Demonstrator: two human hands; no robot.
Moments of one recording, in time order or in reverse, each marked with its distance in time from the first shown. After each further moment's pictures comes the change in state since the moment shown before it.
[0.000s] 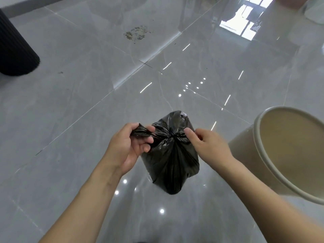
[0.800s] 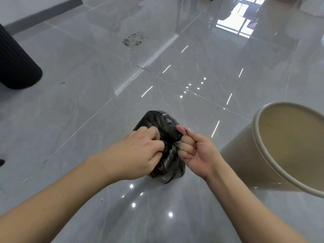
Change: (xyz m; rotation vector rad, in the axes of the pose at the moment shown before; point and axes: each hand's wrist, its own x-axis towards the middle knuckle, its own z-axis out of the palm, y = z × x) left_hand -0.032 0.037 0.026 2.035 -0.526 0.553; right_hand -0.002 -0.018 0.027 1.895 -0.422 0.444
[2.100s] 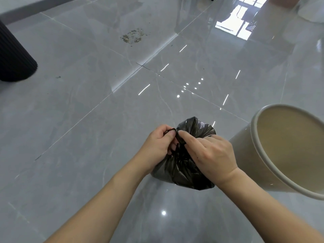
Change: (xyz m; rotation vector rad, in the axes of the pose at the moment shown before) left_hand 0.052 0.030 0.048 -1.438 0.266 -0.448; right_hand -0.035 -0.017 -0.011 -2.304 0.145 -1.561
